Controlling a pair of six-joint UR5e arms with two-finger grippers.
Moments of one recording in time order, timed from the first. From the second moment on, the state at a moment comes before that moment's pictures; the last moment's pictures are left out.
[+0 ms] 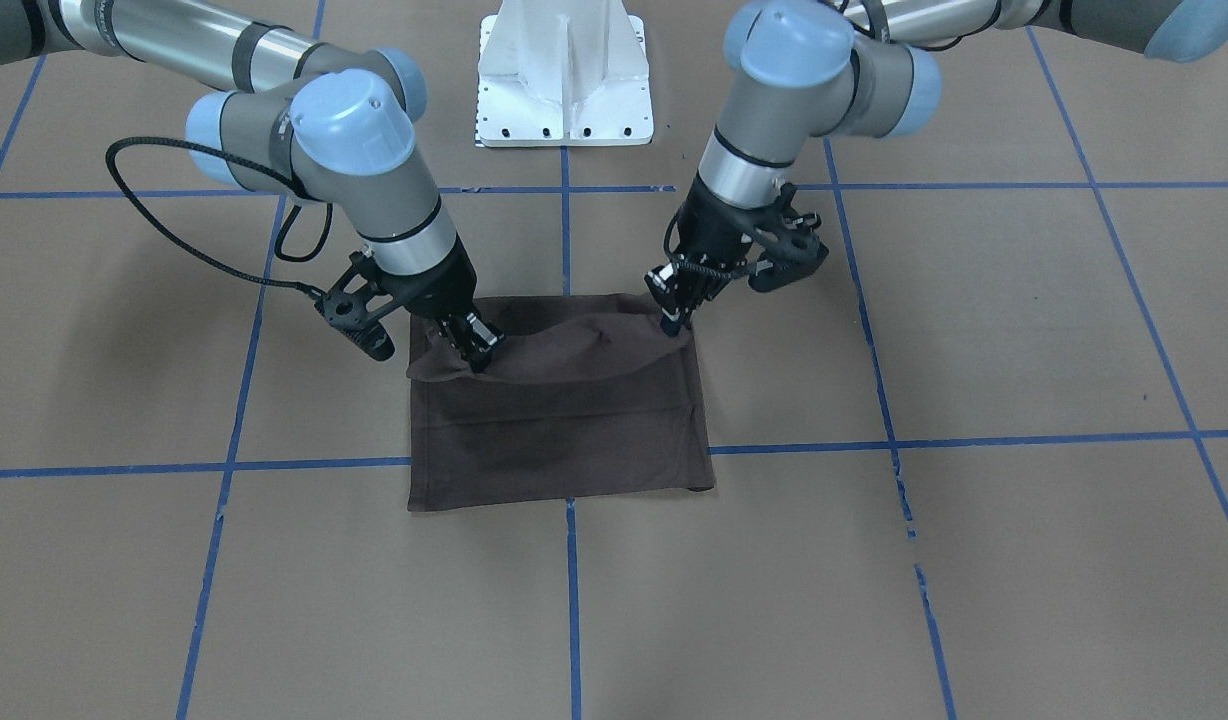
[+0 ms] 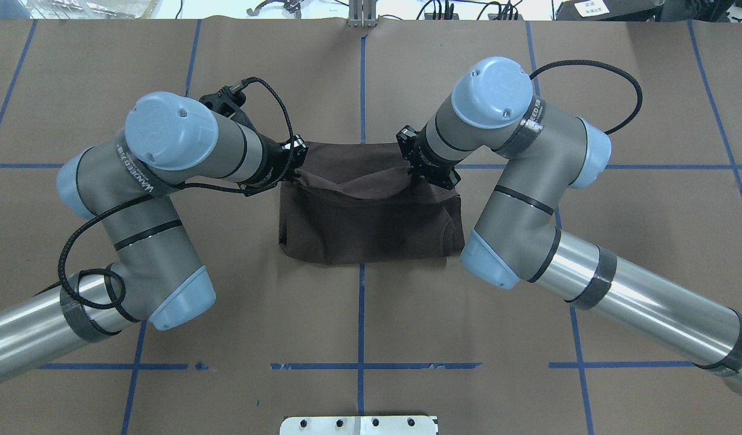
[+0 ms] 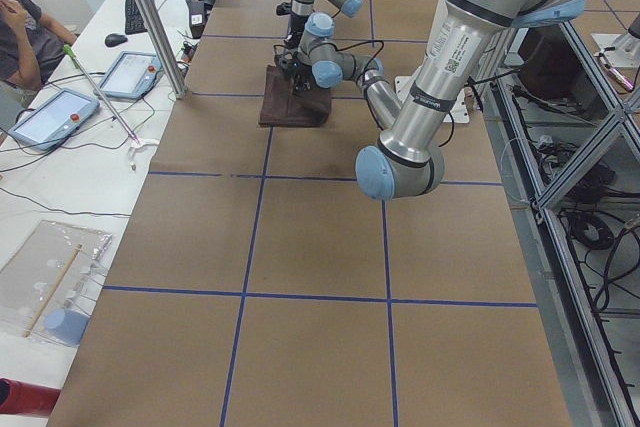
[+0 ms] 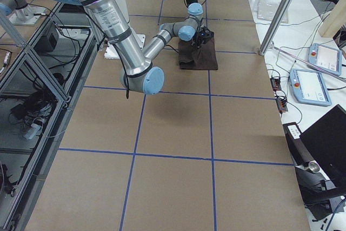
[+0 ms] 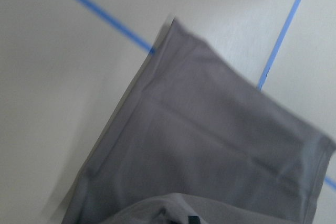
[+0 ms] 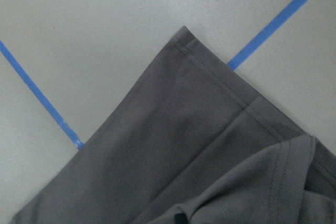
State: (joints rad) left arm -0.64 -2.16 -1.70 -1.92 -1.79 -1.79; right arm 0.67 -0.89 1.56 -1.34 1.93 1.93
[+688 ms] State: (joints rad) left arm -0.71 -2.25 -1.42 -2.13 -1.78 -1.72; right arm 0.74 -0.75 1.23 -1.19 1.96 1.84
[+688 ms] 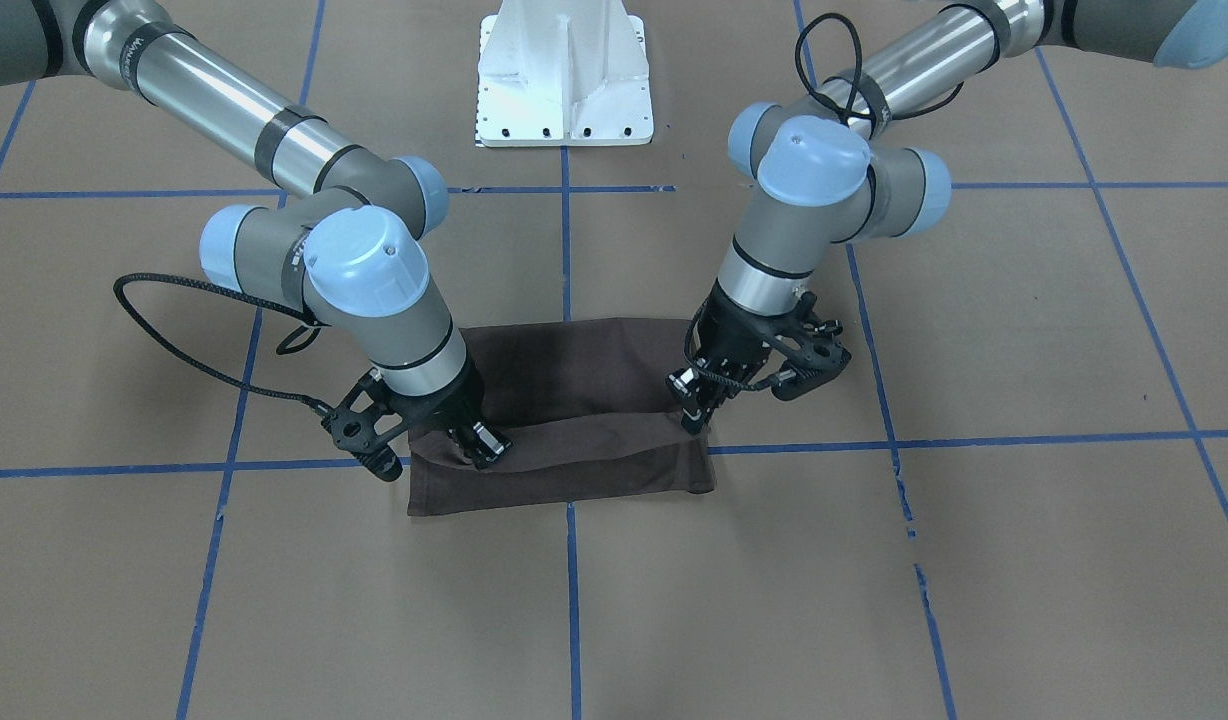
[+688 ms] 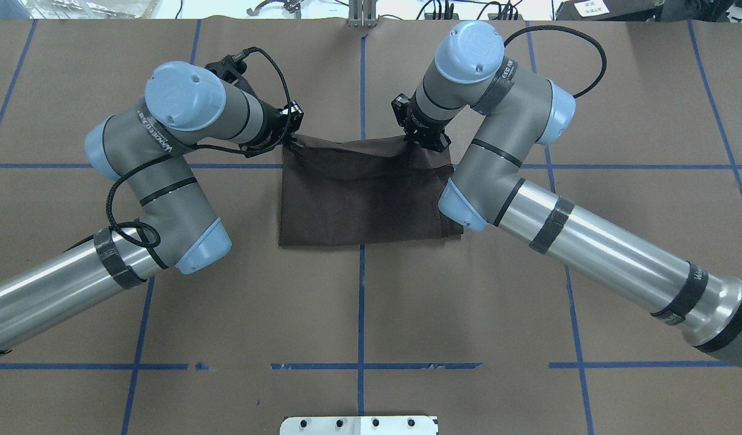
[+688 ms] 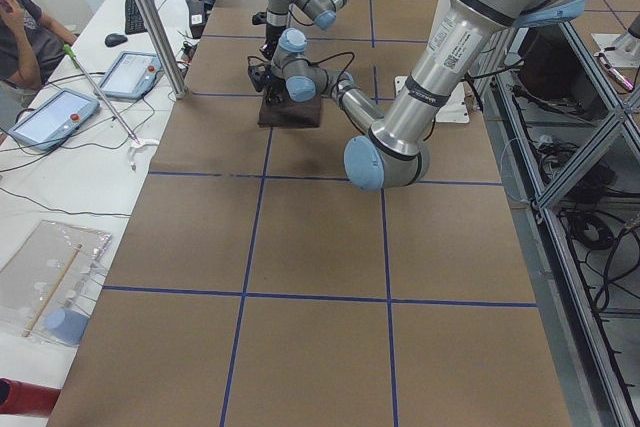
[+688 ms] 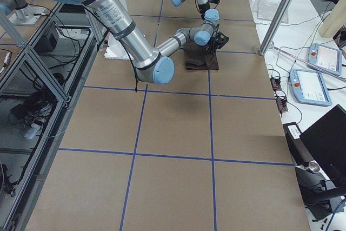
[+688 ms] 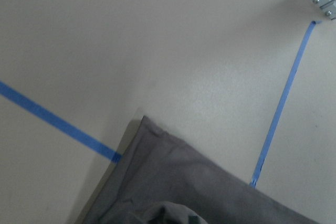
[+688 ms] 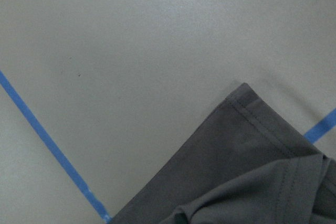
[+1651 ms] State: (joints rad) left arm -0.81 -2.18 -1.41 -2.23 -1.88 -1.49; right arm 0.83 -0.73 1.18 -1.25 2.09 1.40
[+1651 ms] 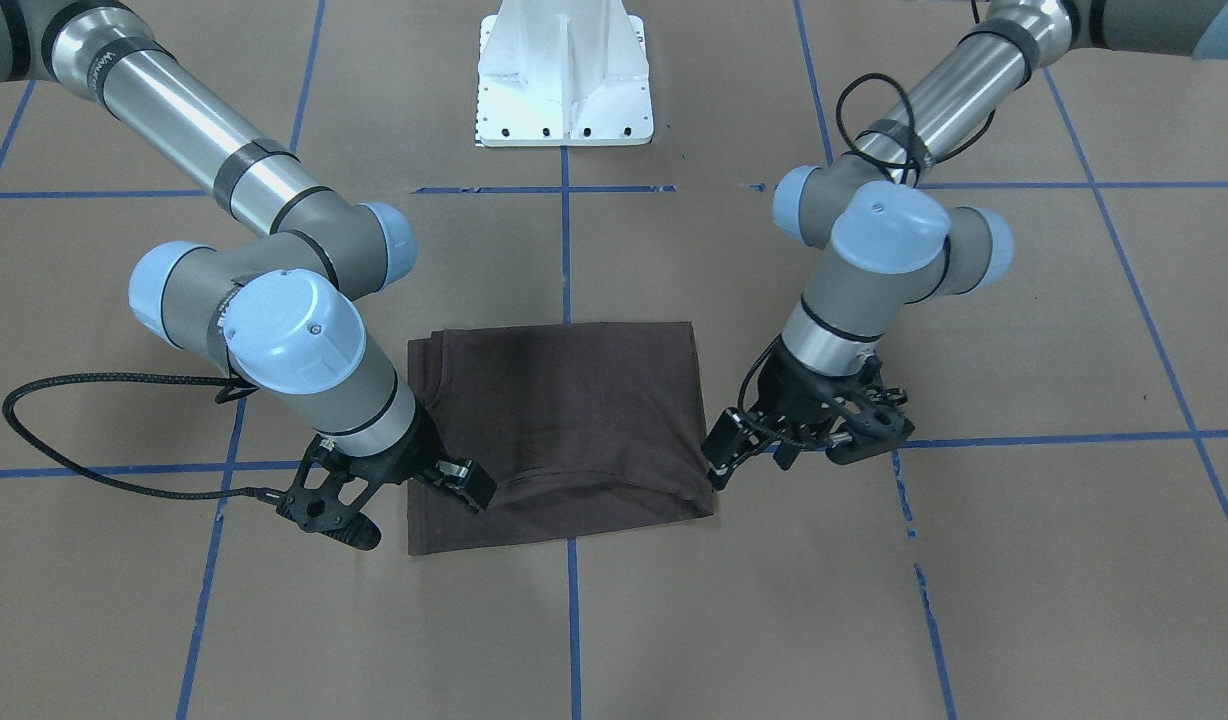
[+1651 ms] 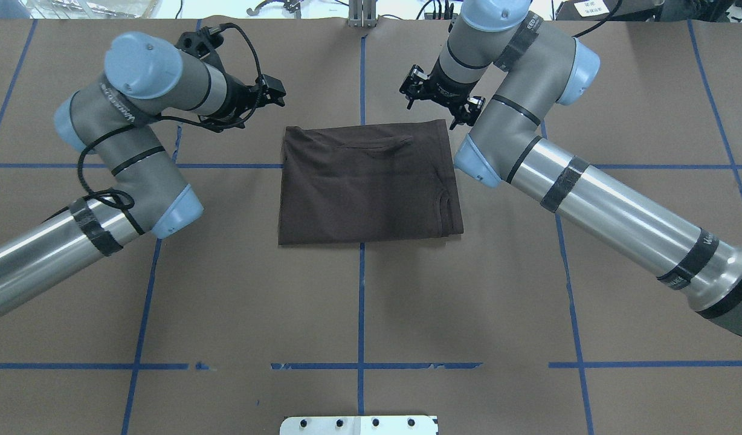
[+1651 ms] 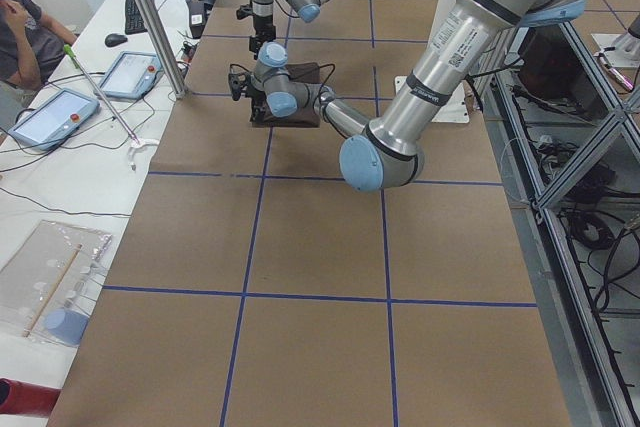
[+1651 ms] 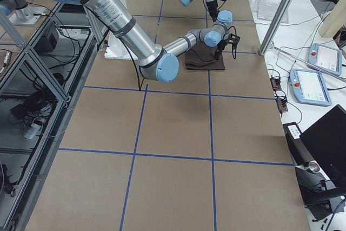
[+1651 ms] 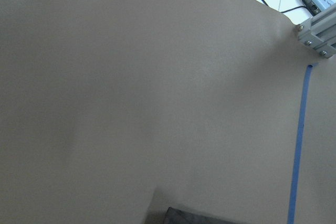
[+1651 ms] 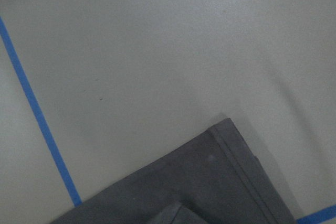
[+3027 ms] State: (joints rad) left arm -1.45 -1.54 -1.81 -1.87 -2.16 0.03; right arm 1.45 -1.43 1.50 -1.46 2.41 0.12
